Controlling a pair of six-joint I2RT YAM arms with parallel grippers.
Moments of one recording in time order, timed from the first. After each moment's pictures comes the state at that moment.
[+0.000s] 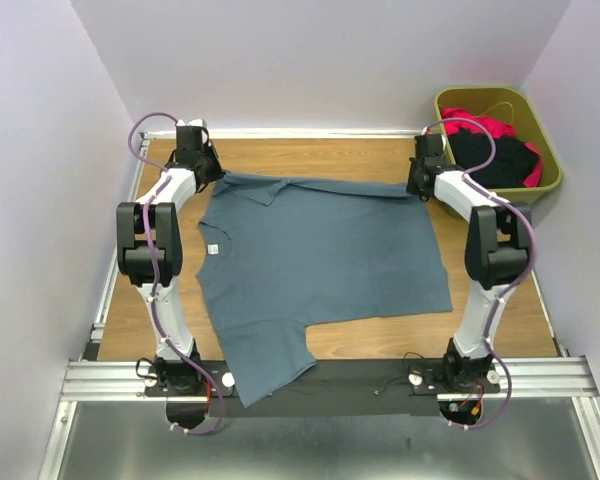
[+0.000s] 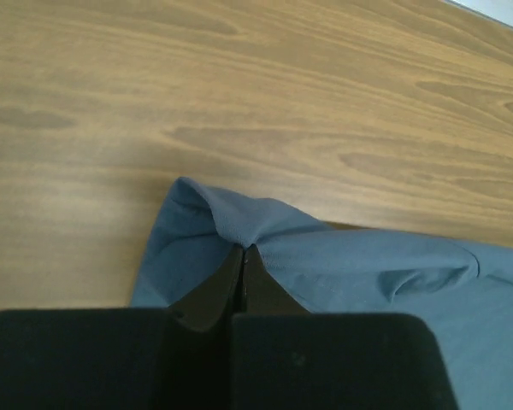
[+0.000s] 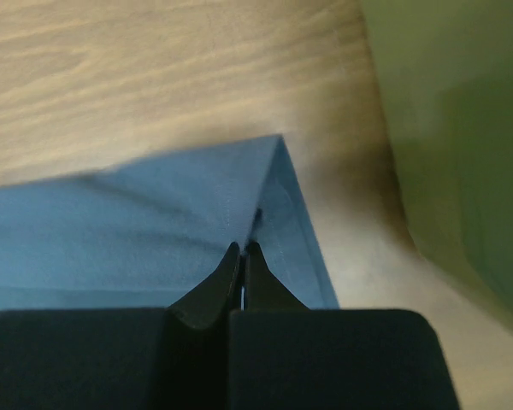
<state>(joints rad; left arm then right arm) 0.00 1.99 1.48 -0.15 0.11 -0.35 0.13 1.94 1.42 -0.31 0.25 0.22</state>
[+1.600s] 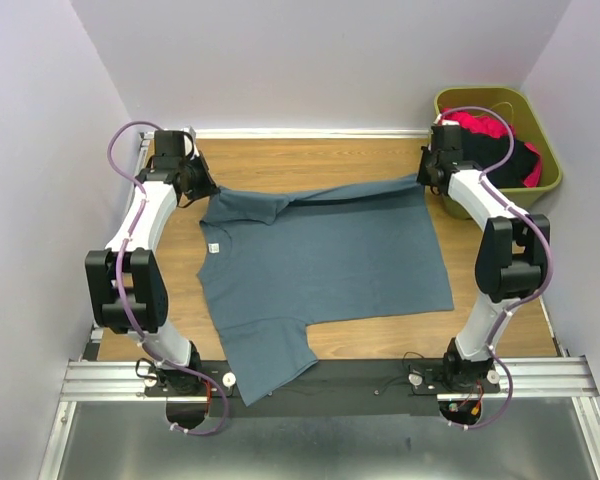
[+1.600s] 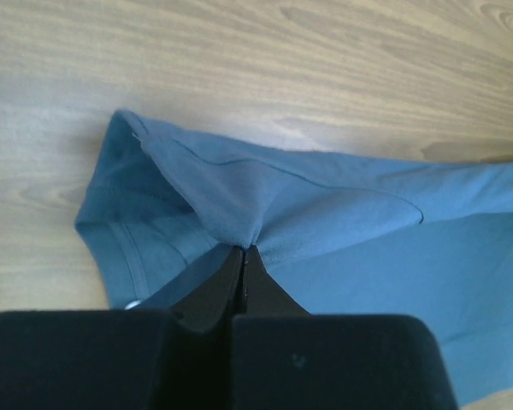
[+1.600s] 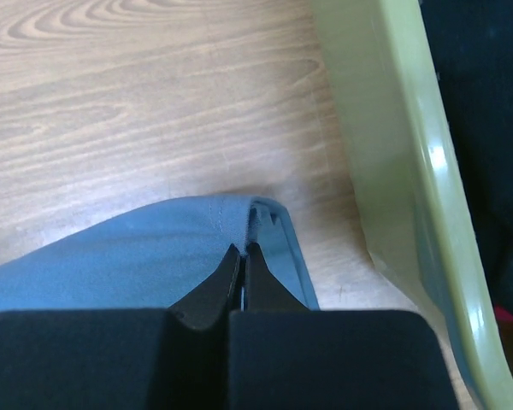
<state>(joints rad) 0.02 1.65 1.37 -0.49 0.25 -0.38 0.08 1.87 1.44 -0.29 0.19 0.17</state>
